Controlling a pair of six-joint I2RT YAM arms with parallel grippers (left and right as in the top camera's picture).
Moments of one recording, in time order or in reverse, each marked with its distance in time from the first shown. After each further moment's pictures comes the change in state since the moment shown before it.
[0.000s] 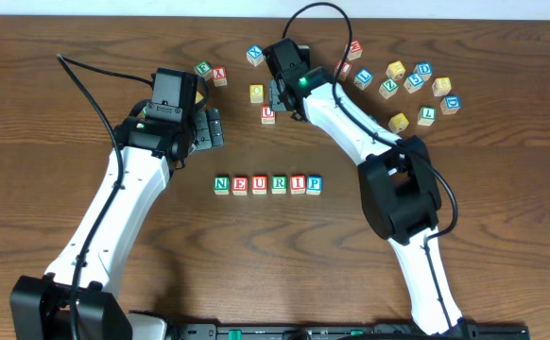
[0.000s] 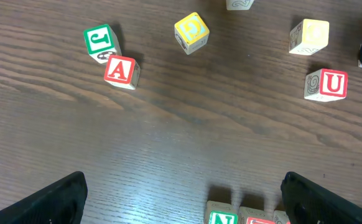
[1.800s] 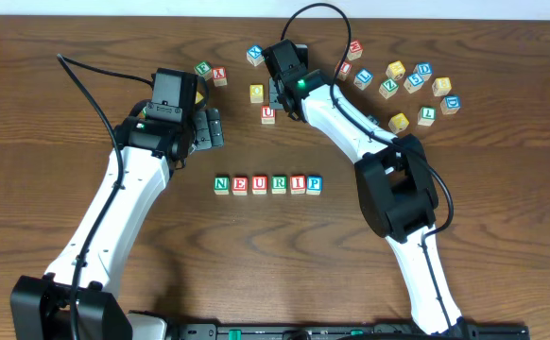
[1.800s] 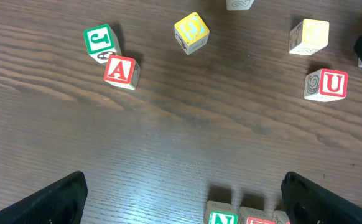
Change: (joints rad) left arm 0.000 0.000 0.000 0.000 0.000 0.000; right arm 0.000 0.023 0.000 0.071 -0.007 0.019
